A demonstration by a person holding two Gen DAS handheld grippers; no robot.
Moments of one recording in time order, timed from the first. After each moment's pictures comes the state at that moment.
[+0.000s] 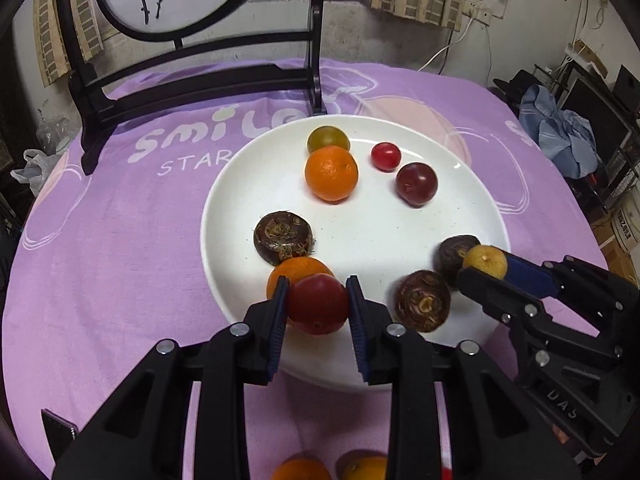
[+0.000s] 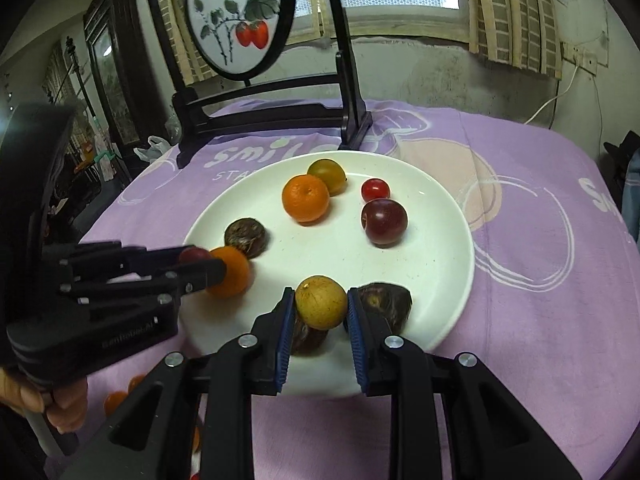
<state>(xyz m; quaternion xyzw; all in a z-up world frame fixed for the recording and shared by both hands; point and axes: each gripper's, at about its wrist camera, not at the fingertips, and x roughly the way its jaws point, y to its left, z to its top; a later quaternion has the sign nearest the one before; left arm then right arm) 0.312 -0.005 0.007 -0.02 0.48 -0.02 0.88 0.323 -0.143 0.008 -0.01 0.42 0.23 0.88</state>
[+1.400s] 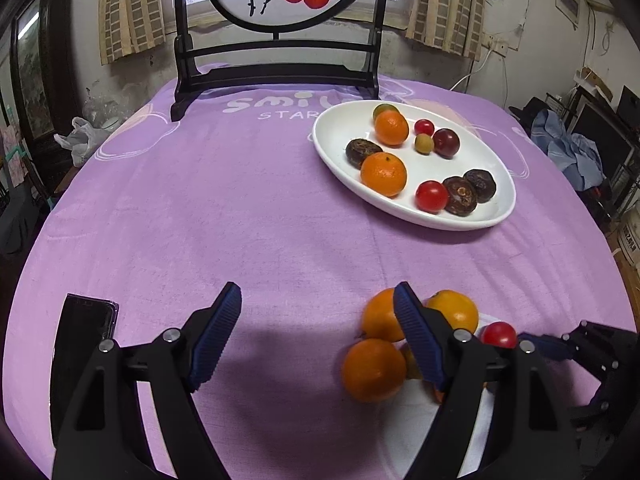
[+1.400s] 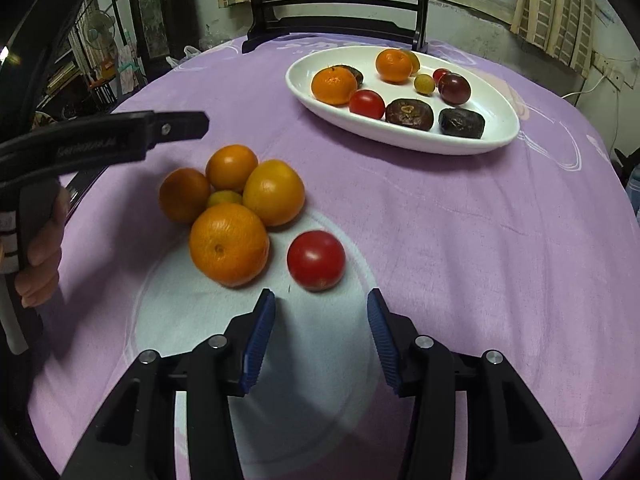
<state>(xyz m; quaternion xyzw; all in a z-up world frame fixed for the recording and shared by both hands) 0.167 0.056 -0.005 -0.04 0.42 0.03 0.90 0.154 -0.117 -0.032 -0.12 0.48 0.25 0.83</state>
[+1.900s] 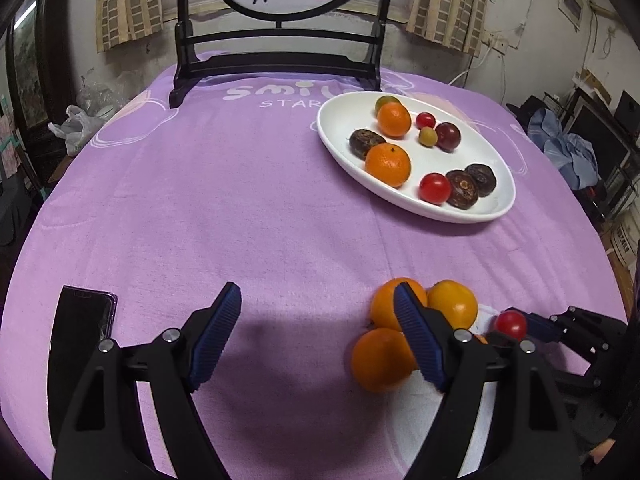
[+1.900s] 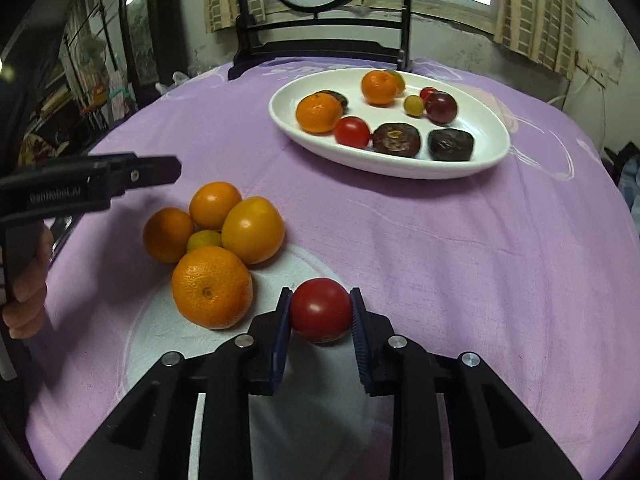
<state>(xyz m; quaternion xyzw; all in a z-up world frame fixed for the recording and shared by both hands) 0.166 0.063 -0.007 -0.06 0.44 0.01 0.90 0.172 -0.124 -0.030 -0.08 0.44 0.24 0.86</state>
